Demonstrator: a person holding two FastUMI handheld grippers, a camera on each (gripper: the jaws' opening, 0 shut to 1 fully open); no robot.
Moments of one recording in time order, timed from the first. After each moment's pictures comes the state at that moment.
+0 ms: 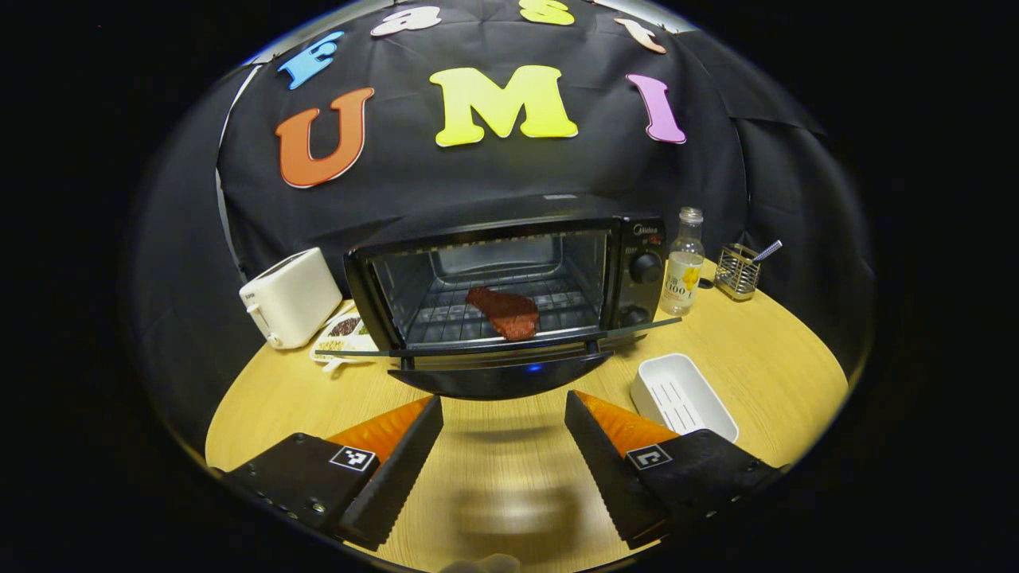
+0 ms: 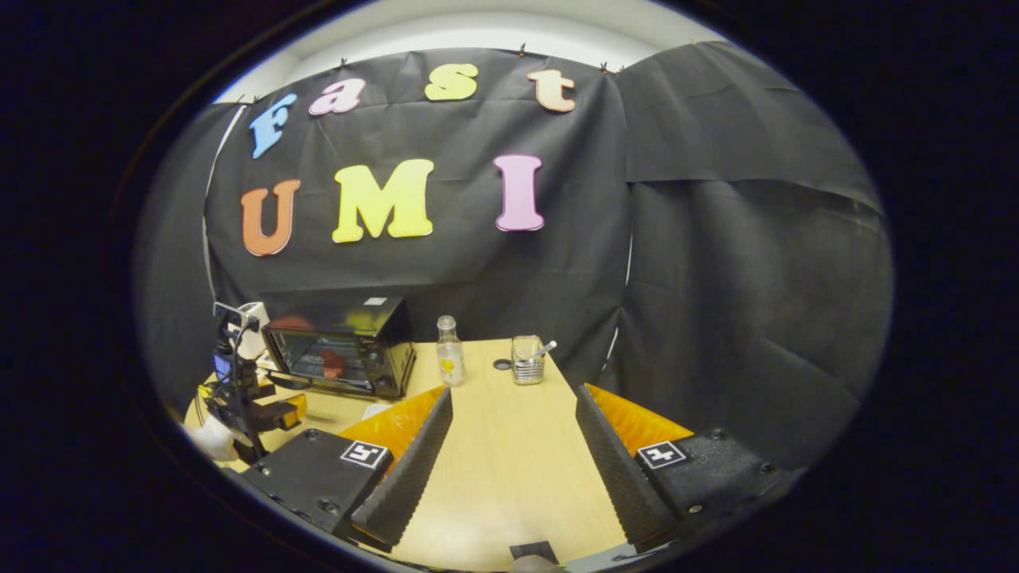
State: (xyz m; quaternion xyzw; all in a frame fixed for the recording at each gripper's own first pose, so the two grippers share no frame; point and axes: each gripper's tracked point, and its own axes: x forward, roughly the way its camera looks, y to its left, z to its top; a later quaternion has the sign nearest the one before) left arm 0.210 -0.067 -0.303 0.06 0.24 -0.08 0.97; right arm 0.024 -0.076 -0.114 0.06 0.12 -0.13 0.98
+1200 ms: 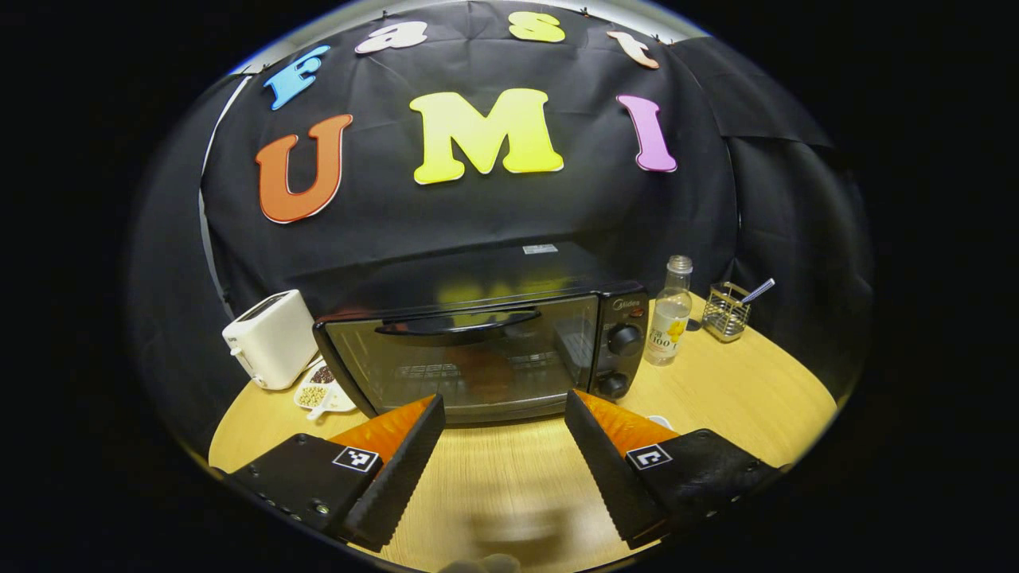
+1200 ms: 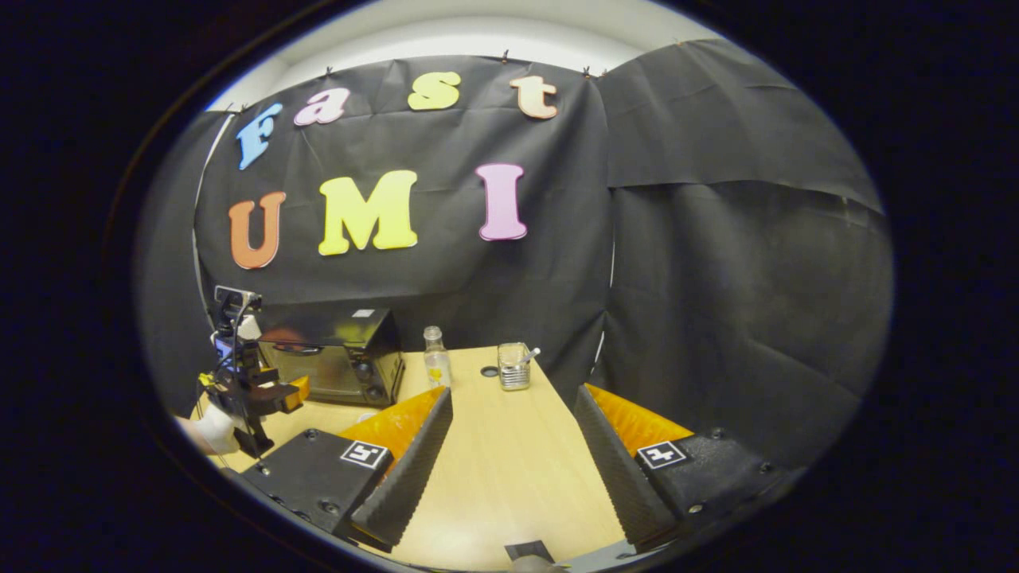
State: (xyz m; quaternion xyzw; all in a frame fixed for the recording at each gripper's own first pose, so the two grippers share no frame) left arm 0.230 -0.099 -0.242 0.04 0.19 -0.10 0.98; right arm 0.007 -0.088 -0.099 0.07 0.11 -0.15 0.98
